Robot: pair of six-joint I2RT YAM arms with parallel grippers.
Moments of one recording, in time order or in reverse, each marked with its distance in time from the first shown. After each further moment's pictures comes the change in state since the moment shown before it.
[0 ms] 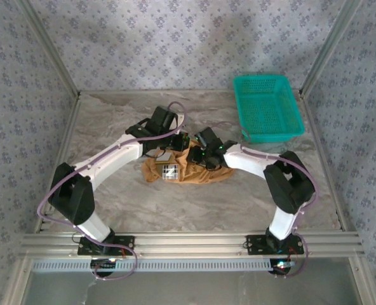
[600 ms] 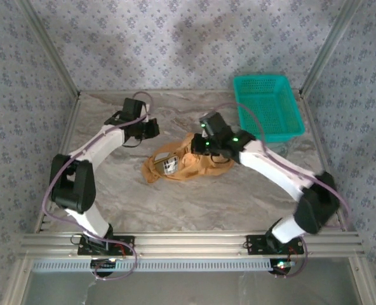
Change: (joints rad) left arm 0.352 0.105 -0.032 0.058 -0.001 -0.083; right arm 0.034 -0.327 0.154 -0.258 -0.028 -0.174
